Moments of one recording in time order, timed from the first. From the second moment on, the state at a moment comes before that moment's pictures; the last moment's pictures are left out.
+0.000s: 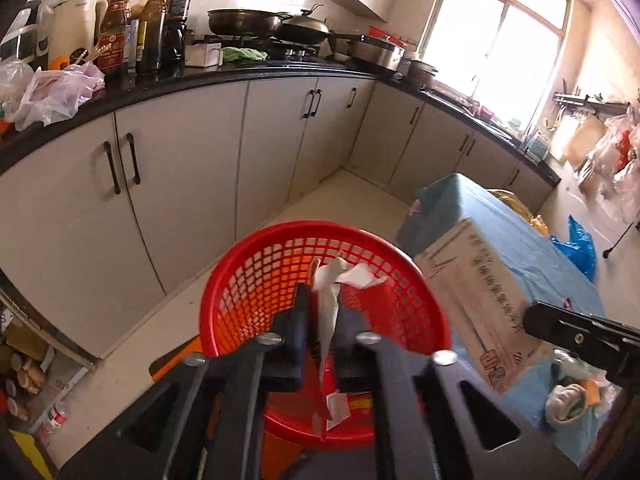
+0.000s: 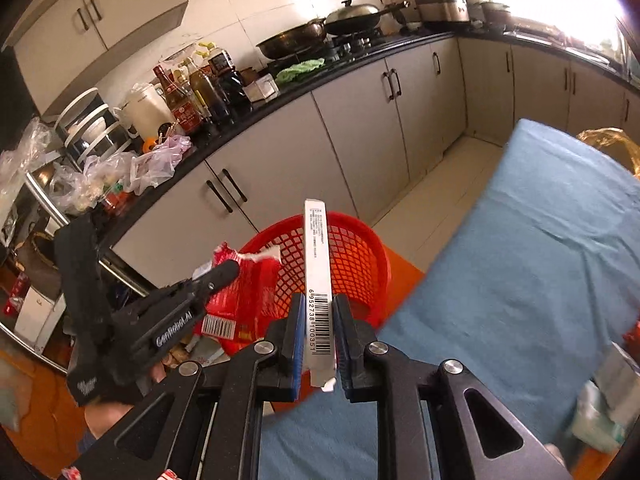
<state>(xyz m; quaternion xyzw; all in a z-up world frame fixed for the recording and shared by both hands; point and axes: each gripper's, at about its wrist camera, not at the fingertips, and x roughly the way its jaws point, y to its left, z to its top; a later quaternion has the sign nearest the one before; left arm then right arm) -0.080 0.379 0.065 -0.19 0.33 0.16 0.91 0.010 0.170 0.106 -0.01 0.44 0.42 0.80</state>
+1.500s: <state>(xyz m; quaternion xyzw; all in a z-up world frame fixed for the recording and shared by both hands) -0.042 0.085 0.029 -0.08 0.41 -0.08 0.91 -0.012 -0.193 0.081 0.18 0.35 0.21 0.89</state>
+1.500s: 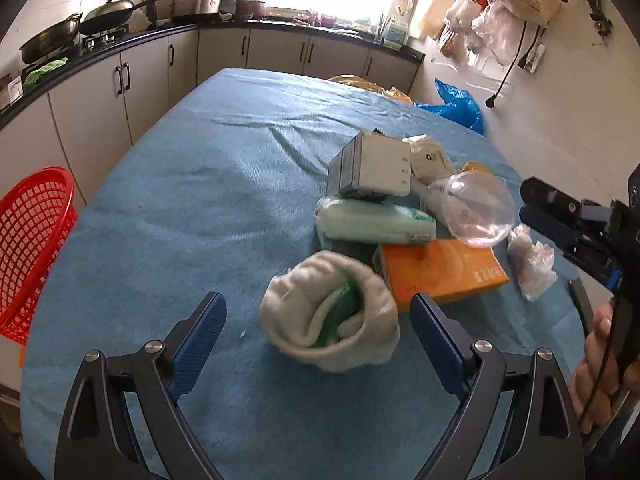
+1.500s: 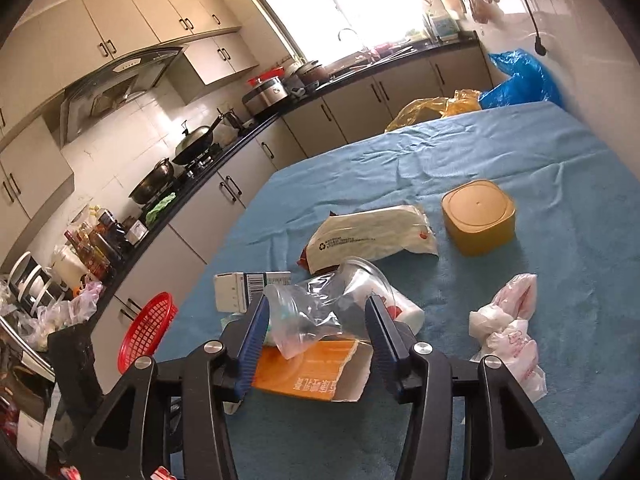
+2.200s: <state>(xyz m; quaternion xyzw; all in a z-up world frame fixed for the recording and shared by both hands) -0.049 0.125 0.028 -0.20 0.36 -0.11 0.91 0.007 -0.150 0.085 0.04 0.38 0.15 0.91</state>
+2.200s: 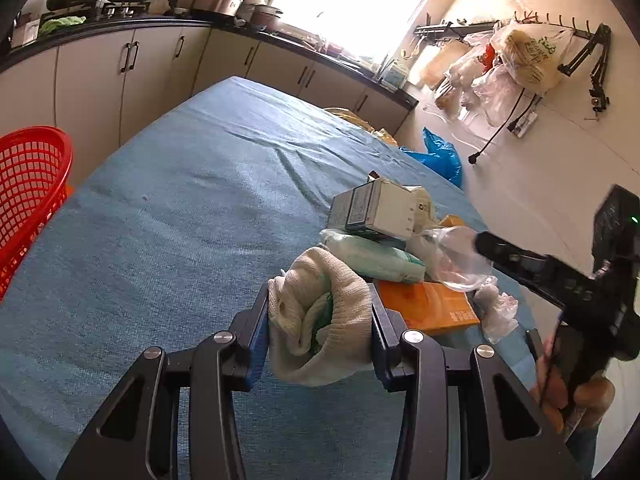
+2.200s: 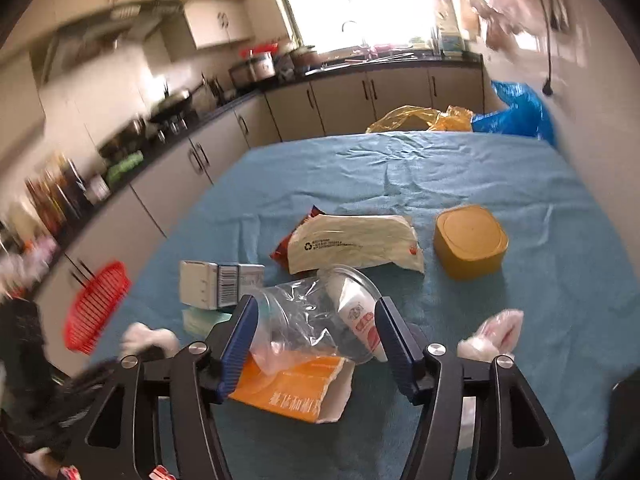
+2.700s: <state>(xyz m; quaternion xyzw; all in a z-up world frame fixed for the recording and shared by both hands) -0.049 0.127 0.026 -0.20 0.36 -0.12 0.90 0.019 -0.154 0.066 0.03 0.38 0.17 0.91</state>
